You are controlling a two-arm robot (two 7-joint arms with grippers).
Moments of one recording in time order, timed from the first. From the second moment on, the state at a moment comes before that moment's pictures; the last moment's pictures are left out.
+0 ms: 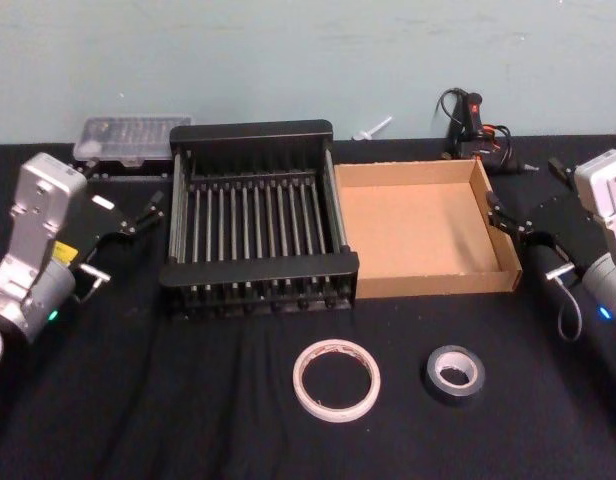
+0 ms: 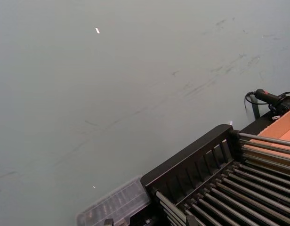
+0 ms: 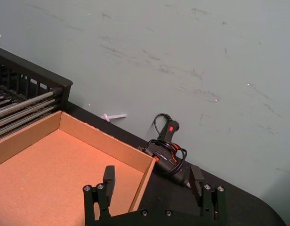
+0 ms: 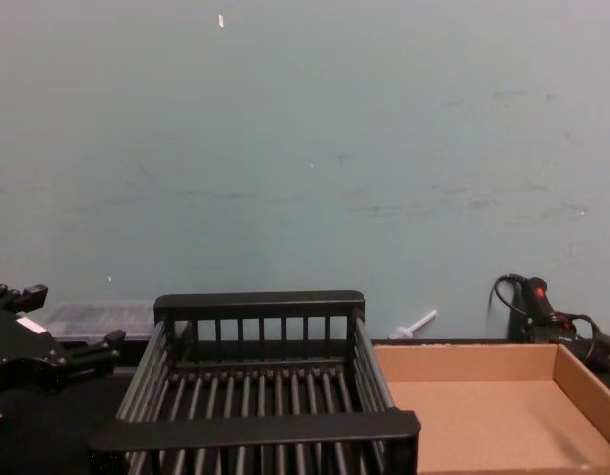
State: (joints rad) left arm -0.20 0.60 0.45 -1.41 -0.25 -0.12 0.03; right arm 0.20 0.60 -0.45 -1.41 0.25 -0.12 -0.03
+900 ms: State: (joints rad) left arm -0.20 0.60 0.45 -1.41 -0.25 -0.12 0.03; right arm 0.20 0.60 -0.45 -1.41 0.25 -0.12 -0.03
